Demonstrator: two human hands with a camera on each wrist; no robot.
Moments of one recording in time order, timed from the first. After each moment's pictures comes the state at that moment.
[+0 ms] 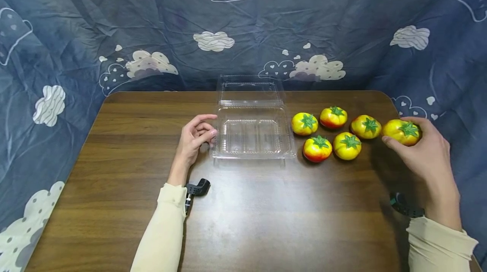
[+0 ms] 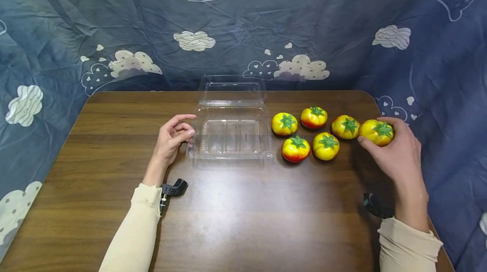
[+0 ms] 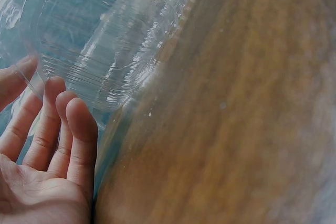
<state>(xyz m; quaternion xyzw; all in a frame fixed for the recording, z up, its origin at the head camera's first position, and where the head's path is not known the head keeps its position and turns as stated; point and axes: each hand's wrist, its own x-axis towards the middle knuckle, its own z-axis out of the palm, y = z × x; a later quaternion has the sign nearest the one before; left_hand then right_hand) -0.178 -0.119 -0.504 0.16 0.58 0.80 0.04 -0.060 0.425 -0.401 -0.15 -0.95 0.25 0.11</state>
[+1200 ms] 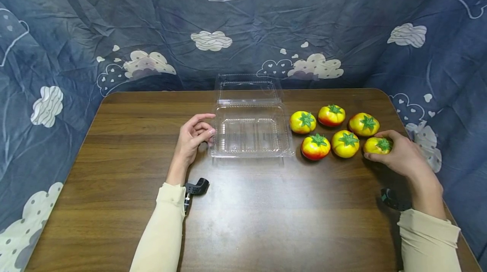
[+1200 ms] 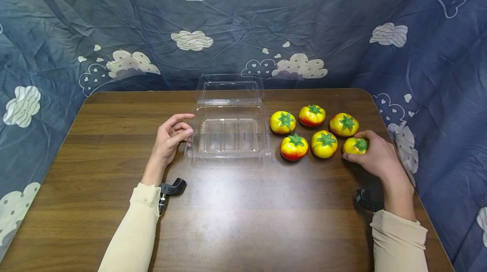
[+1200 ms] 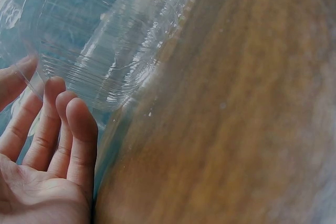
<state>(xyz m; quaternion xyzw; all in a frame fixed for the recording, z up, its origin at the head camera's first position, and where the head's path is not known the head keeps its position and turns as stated) -0.179 -0.118 -0.504 0.16 0.58 0.80 0.04 -0.071 0.440 -0.433 -0.08 -0.97 0.20 -0.06</state>
